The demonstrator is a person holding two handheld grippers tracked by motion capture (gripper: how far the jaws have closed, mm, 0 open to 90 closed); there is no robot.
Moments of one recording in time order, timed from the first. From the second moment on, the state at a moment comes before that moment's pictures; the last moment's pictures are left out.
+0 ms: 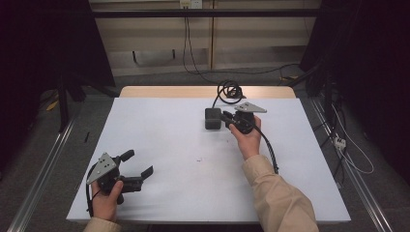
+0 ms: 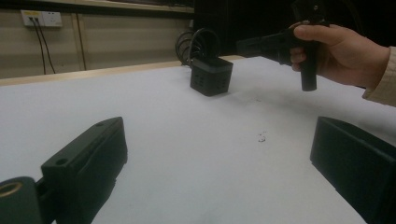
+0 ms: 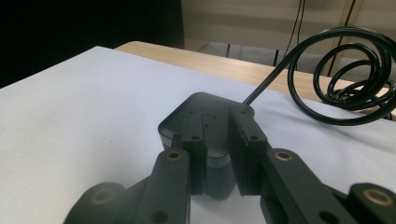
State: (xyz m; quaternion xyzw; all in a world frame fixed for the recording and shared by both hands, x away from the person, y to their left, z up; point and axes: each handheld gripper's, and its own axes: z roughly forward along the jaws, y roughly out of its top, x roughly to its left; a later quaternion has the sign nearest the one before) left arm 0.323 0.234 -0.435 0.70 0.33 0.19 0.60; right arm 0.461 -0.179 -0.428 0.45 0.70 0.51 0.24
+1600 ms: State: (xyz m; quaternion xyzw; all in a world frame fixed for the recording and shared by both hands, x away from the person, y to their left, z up) left arm 0.322 0.235 -0.436 0.70 0.33 0.19 0.60; right arm 0.490 -0.154 -0.436 0.43 0.73 0.48 0.23
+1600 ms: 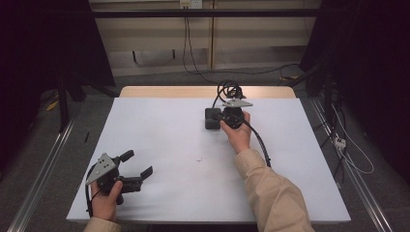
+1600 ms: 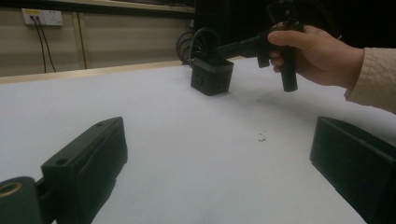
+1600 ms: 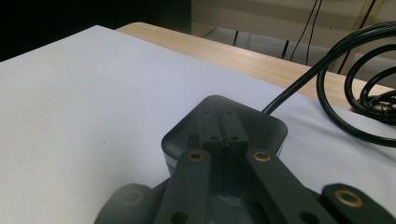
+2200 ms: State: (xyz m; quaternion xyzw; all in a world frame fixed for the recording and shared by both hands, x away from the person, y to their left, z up) left arm 0.323 0.235 -0.436 0.70 0.33 0.19 0.60; right arm 0.492 -0.153 -0.438 0.43 0.73 0.48 0.24
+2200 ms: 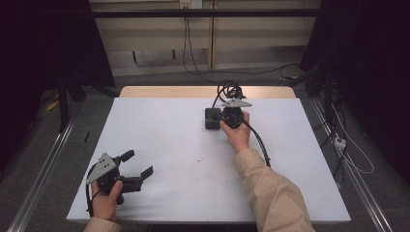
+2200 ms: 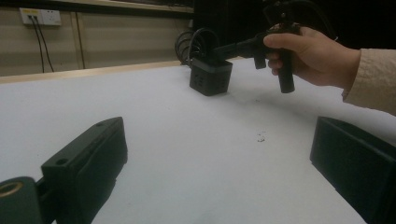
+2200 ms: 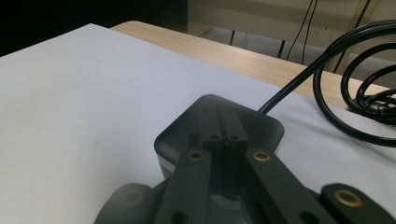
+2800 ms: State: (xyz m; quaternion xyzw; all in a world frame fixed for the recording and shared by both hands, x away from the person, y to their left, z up) left arm 0.323 0.235 -0.436 0.70 0.33 0.19 0.60; right arm 0.491 -0.153 -0.440 0.44 0.72 0.48 0.23
